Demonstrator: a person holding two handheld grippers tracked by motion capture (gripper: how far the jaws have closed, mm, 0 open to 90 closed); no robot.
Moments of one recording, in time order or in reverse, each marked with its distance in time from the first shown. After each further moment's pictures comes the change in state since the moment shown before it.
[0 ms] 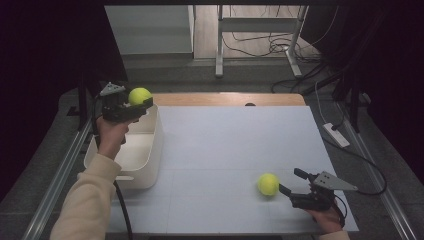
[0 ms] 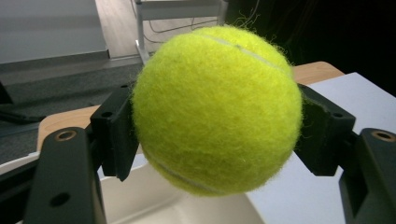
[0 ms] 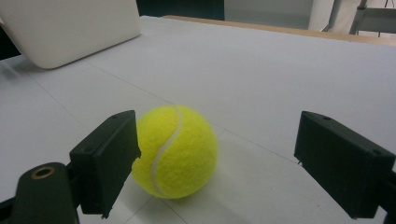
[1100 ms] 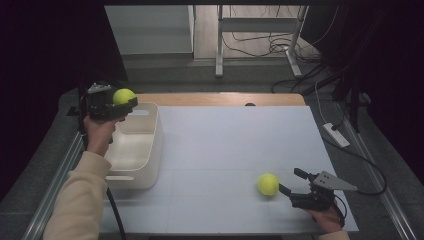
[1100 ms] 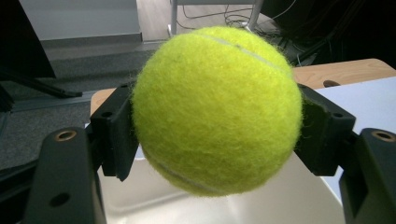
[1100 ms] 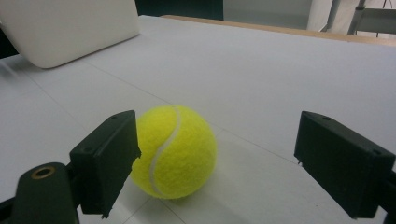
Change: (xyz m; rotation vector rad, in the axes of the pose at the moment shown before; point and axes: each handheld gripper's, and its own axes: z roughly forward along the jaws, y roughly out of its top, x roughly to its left) left arm 0.038 -0.006 -0.005 0.055 0.114 -0.055; right arm 0.000 0.000 0.000 0.002 -0.004 -0.002
